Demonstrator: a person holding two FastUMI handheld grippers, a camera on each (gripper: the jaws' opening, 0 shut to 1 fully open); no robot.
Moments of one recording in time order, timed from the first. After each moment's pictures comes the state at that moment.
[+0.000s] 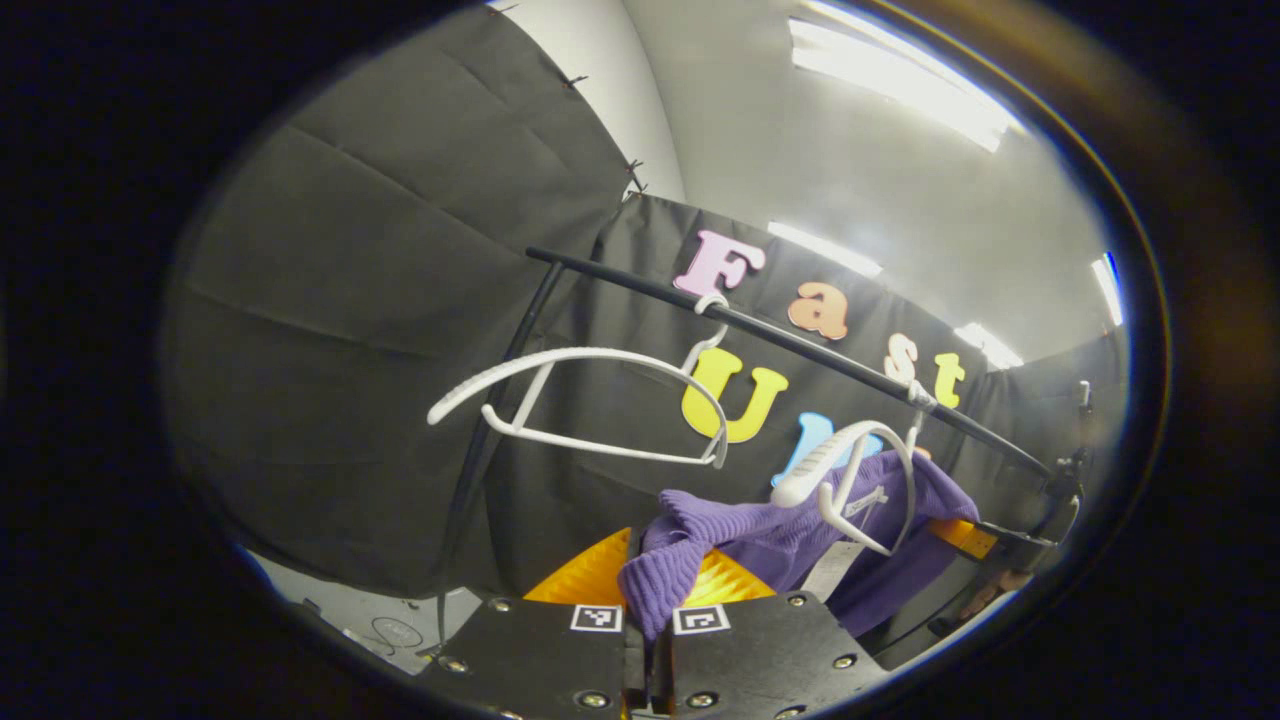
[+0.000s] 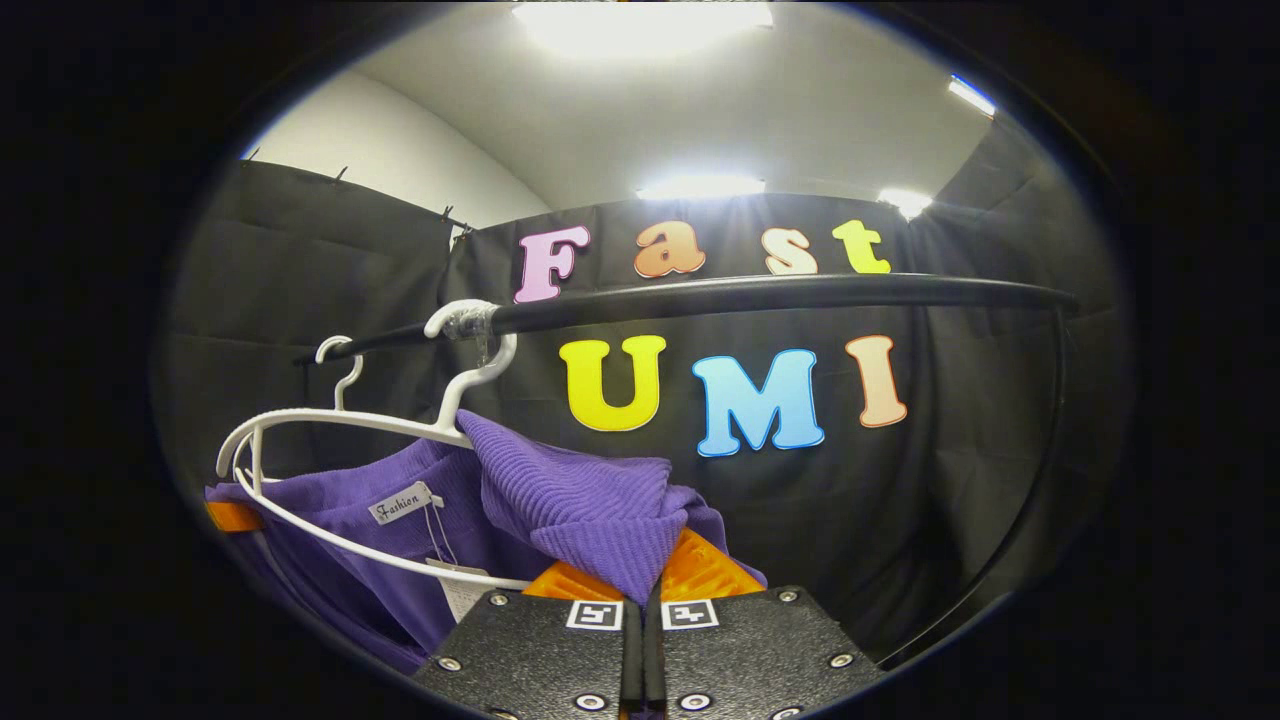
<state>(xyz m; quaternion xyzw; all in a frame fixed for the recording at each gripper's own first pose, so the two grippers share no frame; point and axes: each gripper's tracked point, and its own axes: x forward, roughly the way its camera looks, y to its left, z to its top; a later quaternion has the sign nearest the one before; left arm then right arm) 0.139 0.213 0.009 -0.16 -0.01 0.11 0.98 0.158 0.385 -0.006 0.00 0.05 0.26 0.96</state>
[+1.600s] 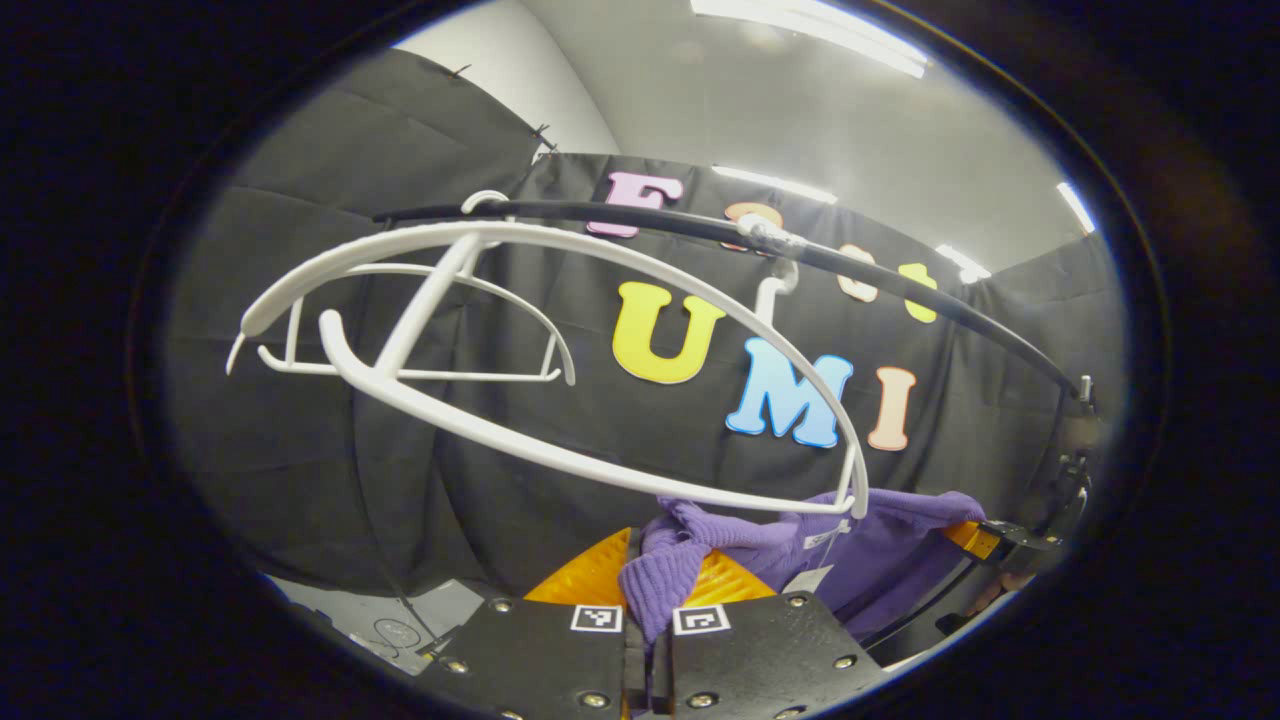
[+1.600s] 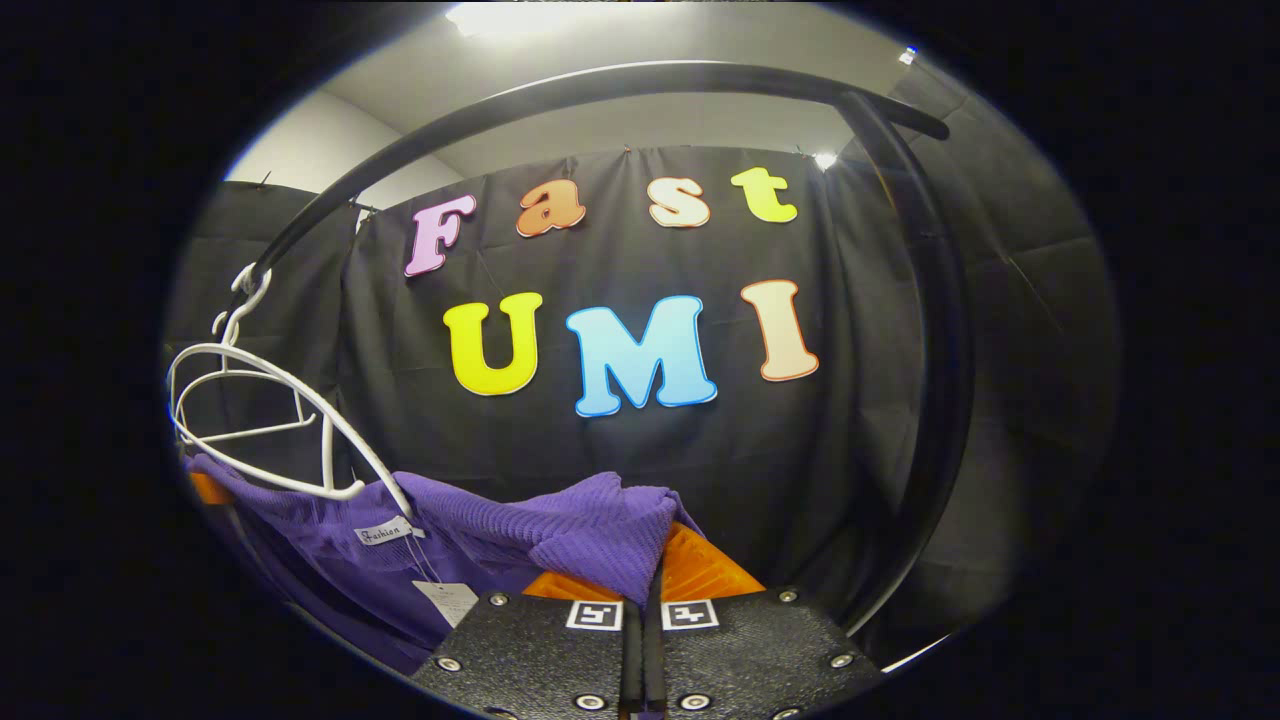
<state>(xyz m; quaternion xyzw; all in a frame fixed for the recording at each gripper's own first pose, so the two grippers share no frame) 0.262 0.000 -0.049 -0.09 0.06 0.08 0.99 0.281 0.211 -0.091 0.01 0.11 0.18 0.98</state>
